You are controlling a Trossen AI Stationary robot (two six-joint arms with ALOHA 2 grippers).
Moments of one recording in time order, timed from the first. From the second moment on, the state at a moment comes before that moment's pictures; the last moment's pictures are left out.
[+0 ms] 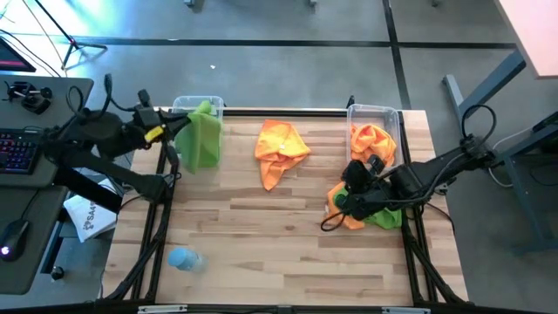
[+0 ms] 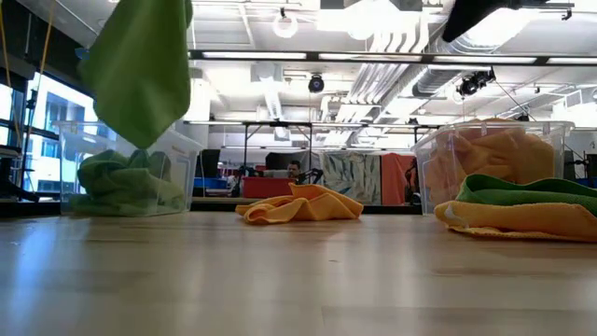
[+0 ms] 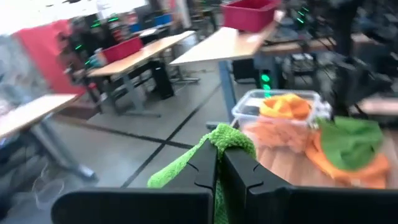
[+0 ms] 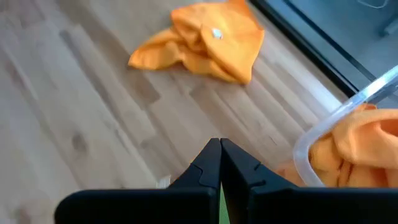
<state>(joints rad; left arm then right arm) -0.24 0.81 1.35 -0.75 -0.82 0.12 0.44 1.34 1.33 -1.25 0.68 0.95</state>
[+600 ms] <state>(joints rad) 0.50 0.70 1.35 -0.63 -0.24 0.55 0.24 1.35 1.33 -0.98 0.77 0.93</state>
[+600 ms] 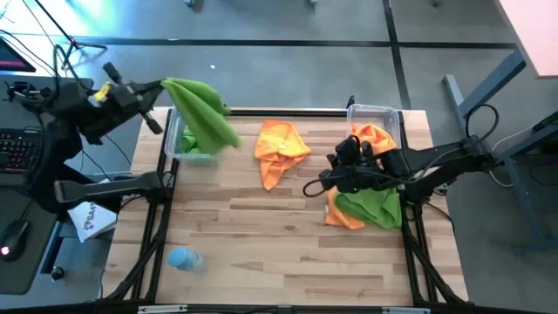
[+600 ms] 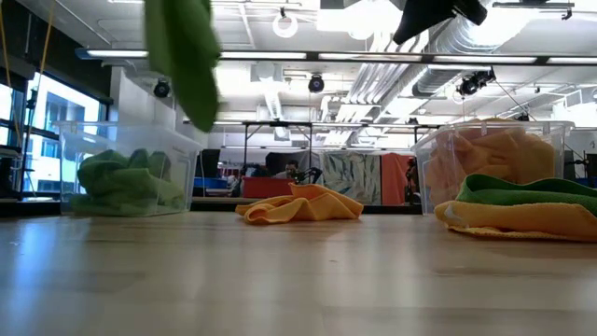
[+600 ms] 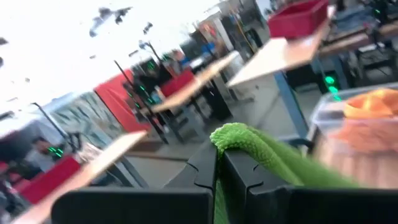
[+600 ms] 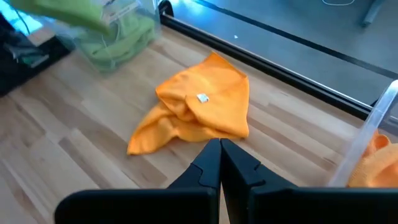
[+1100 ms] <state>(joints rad) 0.75 0.92 1.35 -0.81 -0.22 0.47 0.21 1.35 1.33 -0.91 0.75 0.88</state>
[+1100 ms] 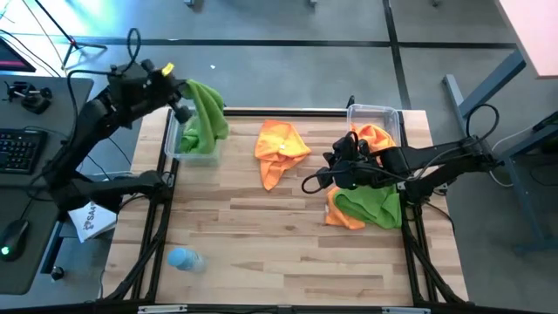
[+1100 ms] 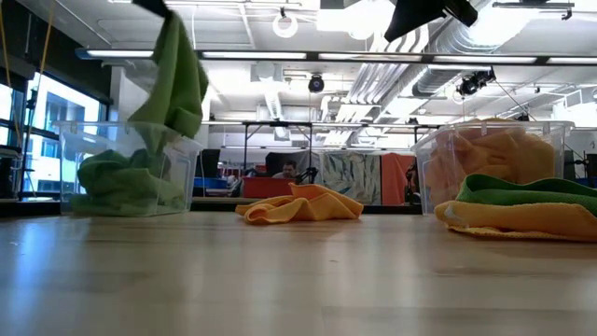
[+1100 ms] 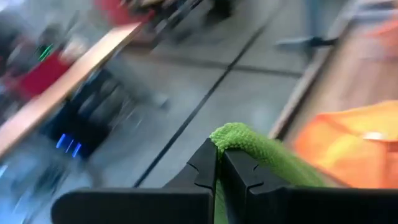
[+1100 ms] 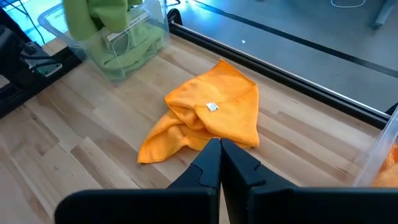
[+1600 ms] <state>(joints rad) 0.88 0.92 1.35 -1.01 -0.70 0.15 0.21 1.35 1.33 -0.91 0.73 0.85</state>
